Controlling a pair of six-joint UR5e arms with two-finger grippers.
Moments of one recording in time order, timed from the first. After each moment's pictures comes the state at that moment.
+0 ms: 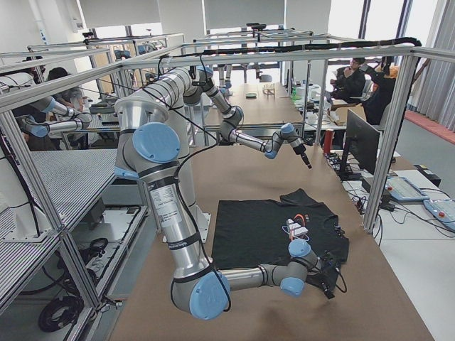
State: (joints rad) left arm -1.12 -2.09 -1.32 -2.35 -1.95 -0.92; right arm 0.90 -1.12 1.17 -0.62 1.75 0.89
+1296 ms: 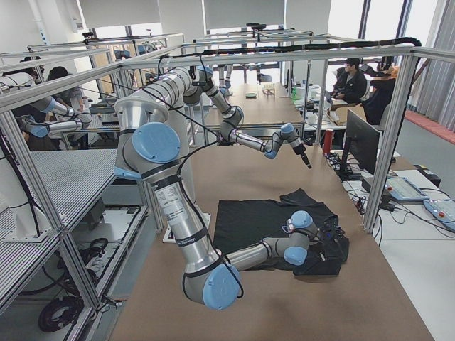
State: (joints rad) left arm -1.12 -2.08 -1.32 -2.35 -1.95 -0.92; right arm 0.90 -1.01 1.30 -0.79 1.85 0.95
